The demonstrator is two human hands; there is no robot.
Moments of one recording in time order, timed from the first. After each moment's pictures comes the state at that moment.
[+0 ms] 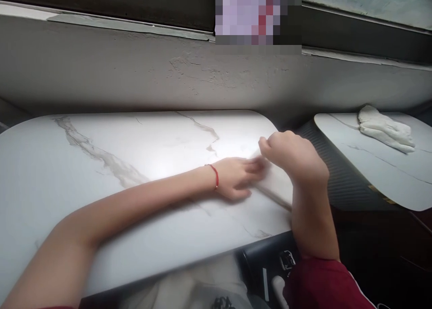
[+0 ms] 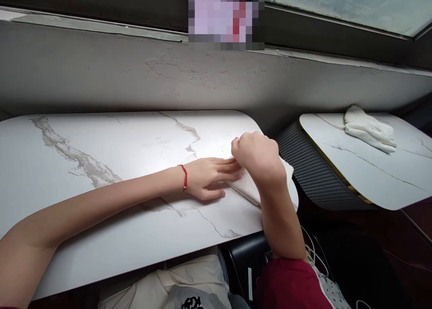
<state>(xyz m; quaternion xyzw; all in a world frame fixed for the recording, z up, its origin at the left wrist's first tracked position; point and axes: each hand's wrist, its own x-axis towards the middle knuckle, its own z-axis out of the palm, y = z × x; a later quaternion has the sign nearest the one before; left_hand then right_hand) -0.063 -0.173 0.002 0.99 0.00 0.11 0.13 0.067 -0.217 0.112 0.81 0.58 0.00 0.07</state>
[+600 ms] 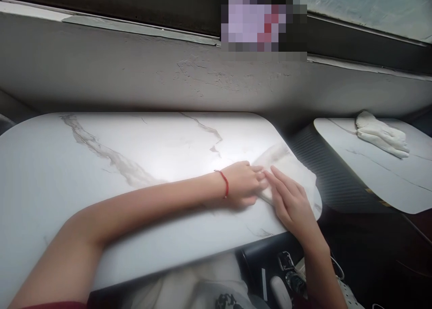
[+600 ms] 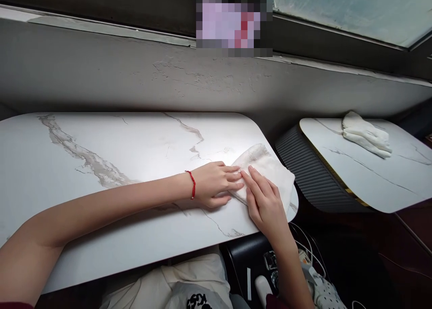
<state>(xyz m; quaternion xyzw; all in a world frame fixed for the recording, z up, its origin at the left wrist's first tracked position) -0.062 -0.197 0.024 1.00 0.01 0.09 0.03 0.130 -0.322 -0.019 0.62 0.75 0.08 -0.22</state>
